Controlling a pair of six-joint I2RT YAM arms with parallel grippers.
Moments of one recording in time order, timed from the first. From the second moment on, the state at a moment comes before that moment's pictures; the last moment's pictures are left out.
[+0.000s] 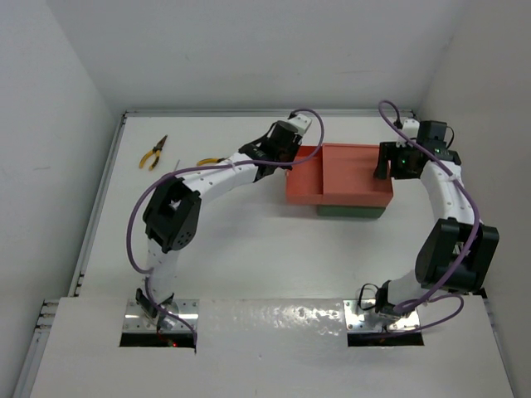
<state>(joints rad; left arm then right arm) -0.71 2.05 1.69 -0.26 -0.21 -0.05 -0.23 1.51 1.19 -0.59 -0.27 -0.20</state>
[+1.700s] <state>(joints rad) 0.04 1.69 1.38 -0.39 -0.05 0.12 0.09 1.39 1.02 -0.43 0.03 0.05</state>
